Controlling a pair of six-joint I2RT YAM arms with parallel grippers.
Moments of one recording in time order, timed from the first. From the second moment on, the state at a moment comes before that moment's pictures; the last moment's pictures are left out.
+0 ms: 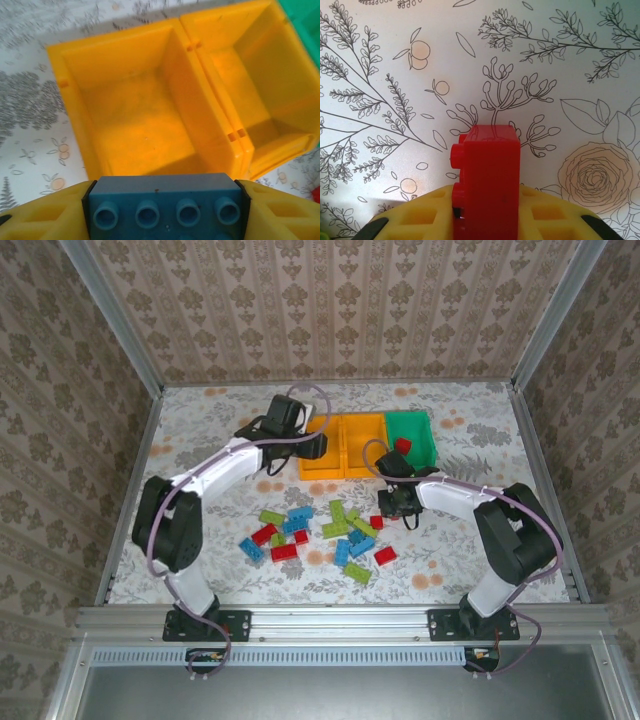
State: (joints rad) left arm -0.57 1.78 1.36 -0.39 0.09 -0.23; right arm 0.48 1.65 0.92 -0.52 0.11 0.42
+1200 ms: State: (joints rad) left arm -0.69 1.64 1.17 -0.34 -0.03 -0.26; right arm 0.22 1.86 1.42 -0.56 0.25 0.21
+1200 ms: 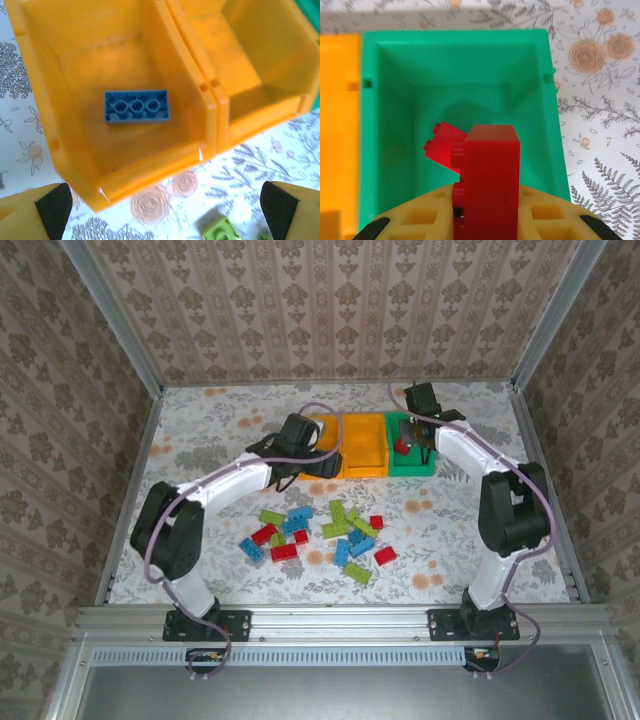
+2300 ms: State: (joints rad) left arm -0.69 1.56 0.91 -0.45 -0.05 -0.46; right arm 0.21 1.75 1.25 -0.55 0.13 0.27
